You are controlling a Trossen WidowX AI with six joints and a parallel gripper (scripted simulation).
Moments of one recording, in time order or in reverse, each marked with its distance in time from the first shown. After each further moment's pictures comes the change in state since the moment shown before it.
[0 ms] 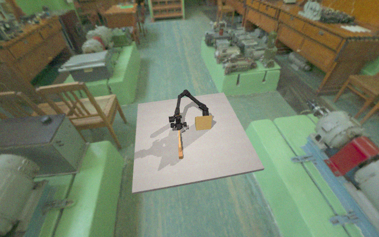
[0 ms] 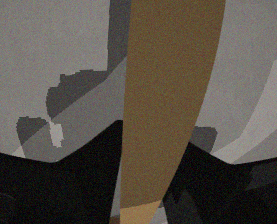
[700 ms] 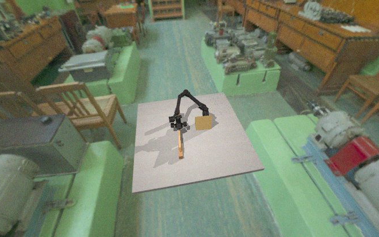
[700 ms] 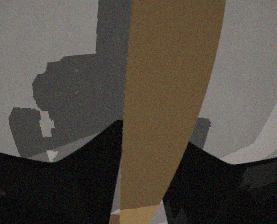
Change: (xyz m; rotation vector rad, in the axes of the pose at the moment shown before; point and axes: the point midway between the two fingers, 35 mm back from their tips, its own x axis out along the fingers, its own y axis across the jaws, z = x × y) arm -0.003 0.001 -0.002 0.003 0.009 0.008
